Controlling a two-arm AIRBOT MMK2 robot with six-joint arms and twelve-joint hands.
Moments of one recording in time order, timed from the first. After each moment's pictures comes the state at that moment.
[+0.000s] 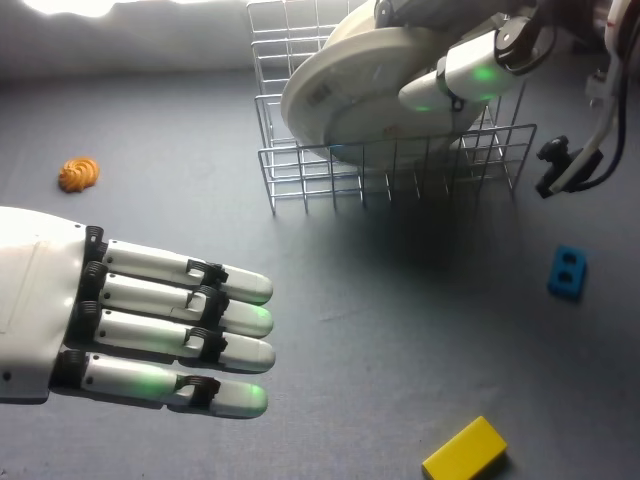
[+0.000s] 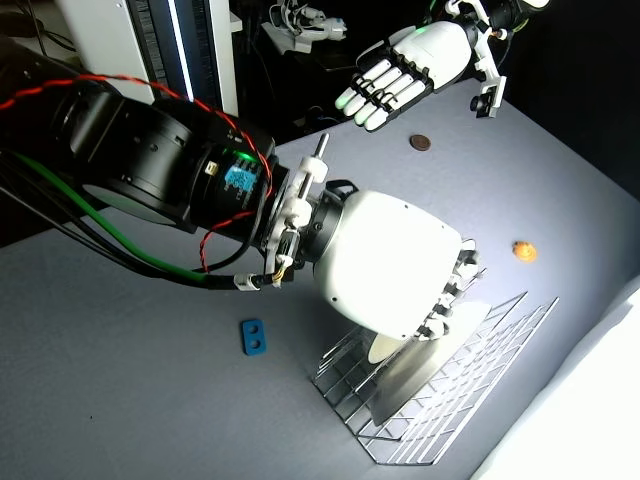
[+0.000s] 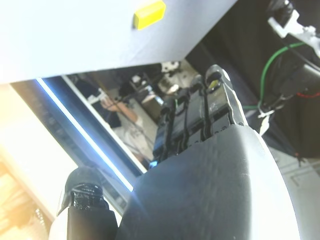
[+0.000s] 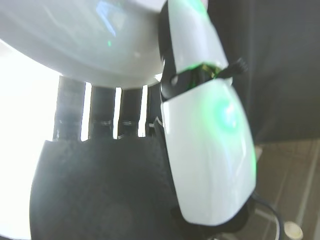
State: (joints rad) left arm 0.59 -0.53 1.13 1.33 -1.26 0.17; right arm -0.20 -1.15 1.20 0.38 0.26 -0.74
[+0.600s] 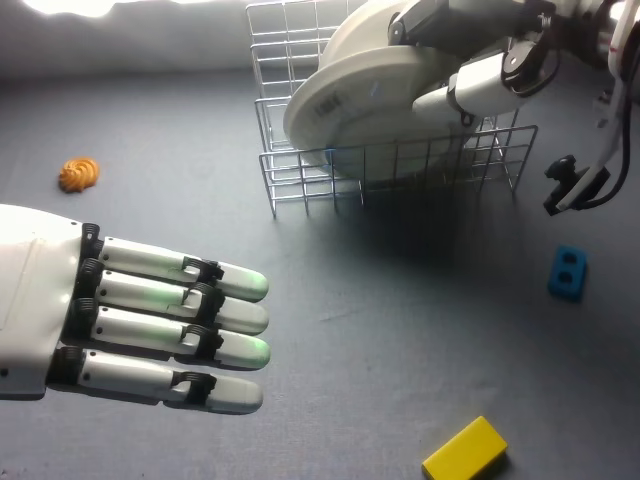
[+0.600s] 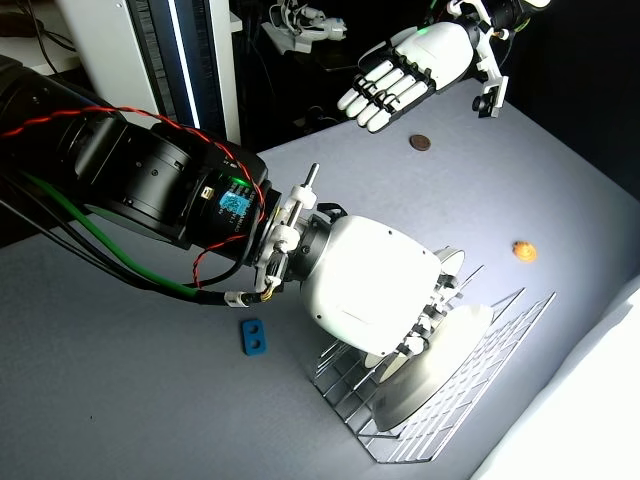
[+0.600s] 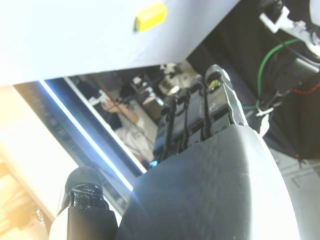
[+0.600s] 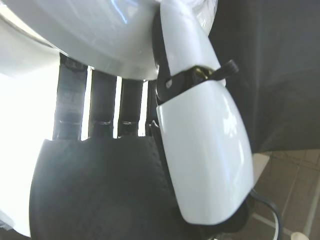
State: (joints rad) left arm 0.59 -0.53 1.13 1.34 -1.26 0.17; right arm -0.24 -1.15 1.21 0.39 0.27 -0.74
